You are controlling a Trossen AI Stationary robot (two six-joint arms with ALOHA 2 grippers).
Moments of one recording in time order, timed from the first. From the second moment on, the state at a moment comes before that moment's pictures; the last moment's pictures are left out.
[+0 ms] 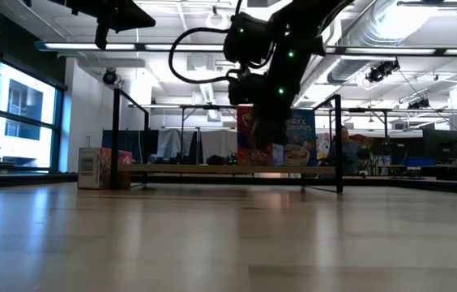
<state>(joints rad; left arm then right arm) 0.35 0.74 0.68 0.05 -0.28 -0.36 -0.10 1.91 1.33 -0.56 0.68 -0.18</state>
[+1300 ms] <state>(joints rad) 0.35 0.74 0.68 0.05 -0.30 -0.36 -0.22 1.91 1.33 -0.42 0.61 -0.13</state>
